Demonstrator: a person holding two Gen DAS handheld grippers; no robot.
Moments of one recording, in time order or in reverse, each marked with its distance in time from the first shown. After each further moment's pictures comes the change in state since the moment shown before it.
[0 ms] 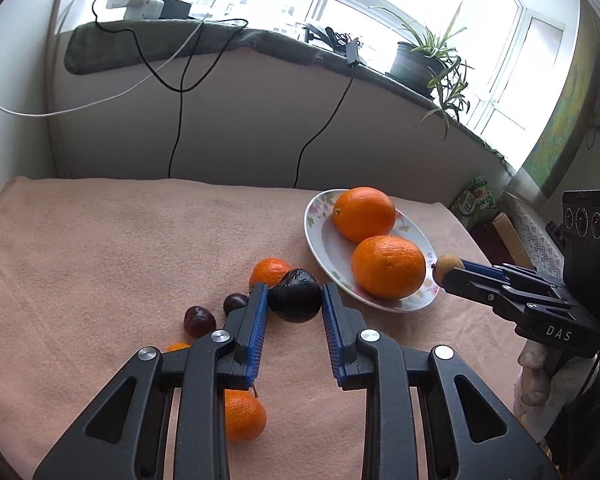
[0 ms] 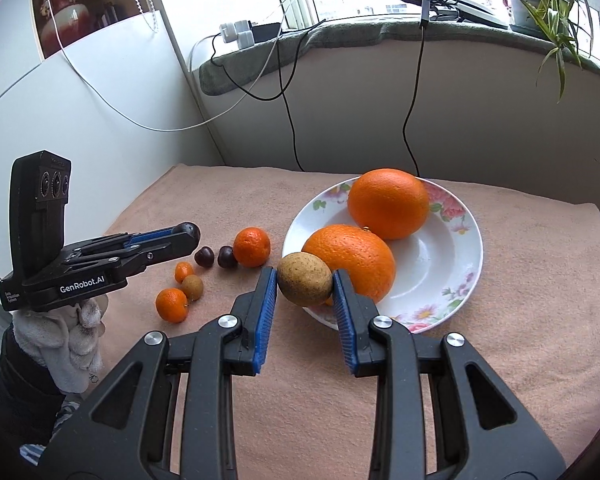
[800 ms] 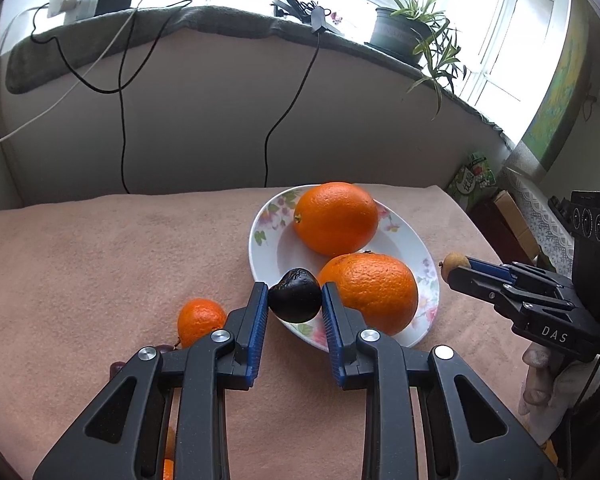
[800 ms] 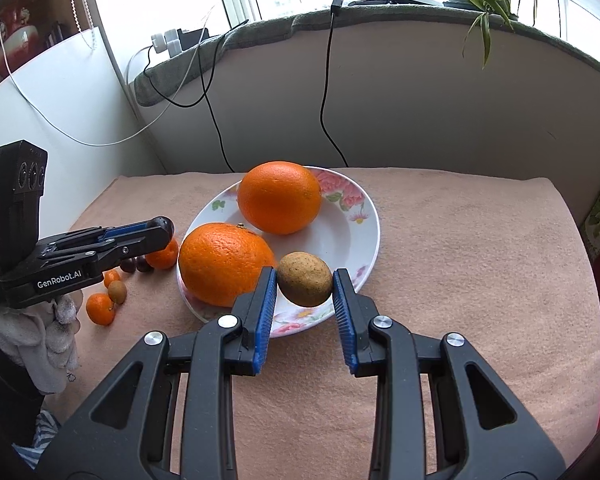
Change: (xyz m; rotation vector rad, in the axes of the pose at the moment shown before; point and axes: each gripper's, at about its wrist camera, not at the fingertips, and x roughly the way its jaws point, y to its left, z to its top) left arm 0.057 -0.036 0.022 0.075 0.067 0.001; right arm 0.003 -0.066 -0.005 0.072 0.008 -0.120
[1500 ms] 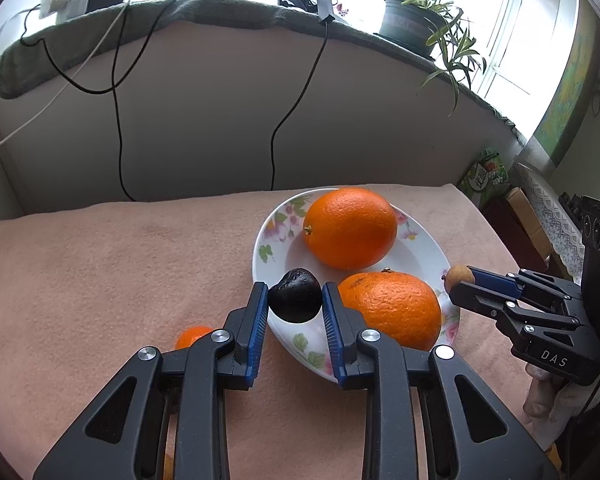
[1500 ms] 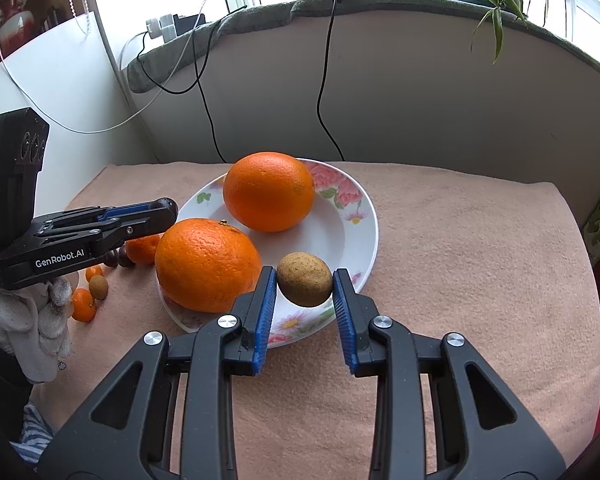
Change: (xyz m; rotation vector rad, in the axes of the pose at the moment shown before) left arm 0.017 0.002 0.012 0.009 0.026 0.030; right arm 0.017 0.000 0.005 -0.029 0.026 -0.027
